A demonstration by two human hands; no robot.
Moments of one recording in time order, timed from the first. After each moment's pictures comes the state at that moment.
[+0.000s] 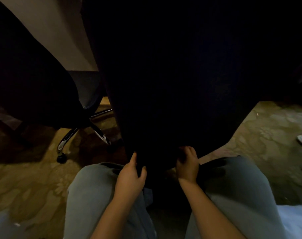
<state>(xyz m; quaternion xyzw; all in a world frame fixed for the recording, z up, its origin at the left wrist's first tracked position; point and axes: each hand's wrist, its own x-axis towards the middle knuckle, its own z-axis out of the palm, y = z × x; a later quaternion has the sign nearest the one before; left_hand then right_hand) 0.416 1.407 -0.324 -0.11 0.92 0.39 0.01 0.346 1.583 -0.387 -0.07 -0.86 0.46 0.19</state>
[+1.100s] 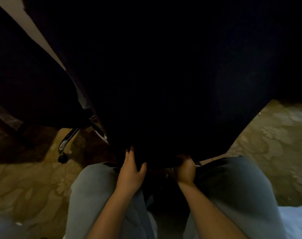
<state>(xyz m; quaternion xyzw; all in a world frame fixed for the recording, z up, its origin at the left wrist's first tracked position) 0.393 1.404 -0.342 -0.09 0.90 0.42 -0.01 0.334 1.586 -0.422 -0.10 -0.90 0.42 0.05</state>
